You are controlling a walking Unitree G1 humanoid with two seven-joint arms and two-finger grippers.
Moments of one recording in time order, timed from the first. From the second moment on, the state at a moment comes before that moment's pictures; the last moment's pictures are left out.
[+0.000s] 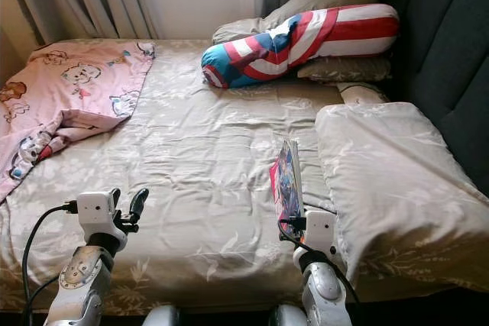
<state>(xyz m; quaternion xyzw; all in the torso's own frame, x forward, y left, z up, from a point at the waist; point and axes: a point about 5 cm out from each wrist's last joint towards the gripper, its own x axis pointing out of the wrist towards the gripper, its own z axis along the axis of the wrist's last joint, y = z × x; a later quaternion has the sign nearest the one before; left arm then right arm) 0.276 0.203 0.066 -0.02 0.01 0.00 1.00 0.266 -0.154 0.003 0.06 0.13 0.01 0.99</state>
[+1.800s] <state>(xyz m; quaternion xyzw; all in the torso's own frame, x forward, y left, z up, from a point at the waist) 0.278 0.199 0.079 -0.01 -0.01 -0.02 1.00 0.267 -0.151 -0.007 0.06 0.17 0.02 0.98</state>
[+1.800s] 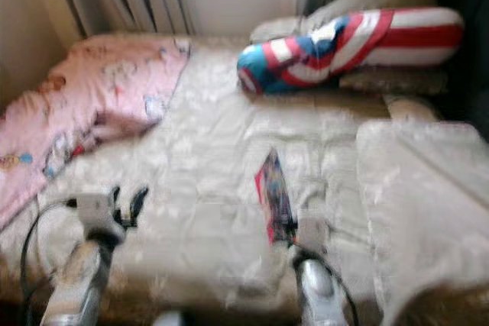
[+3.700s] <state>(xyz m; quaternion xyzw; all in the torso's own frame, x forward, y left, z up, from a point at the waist) 0.238 0.215 0.087 0.03 0.04 -0.03 1.00 0.282 -0.182 -0.015 0.17 0.26 -0.01 0.95</state>
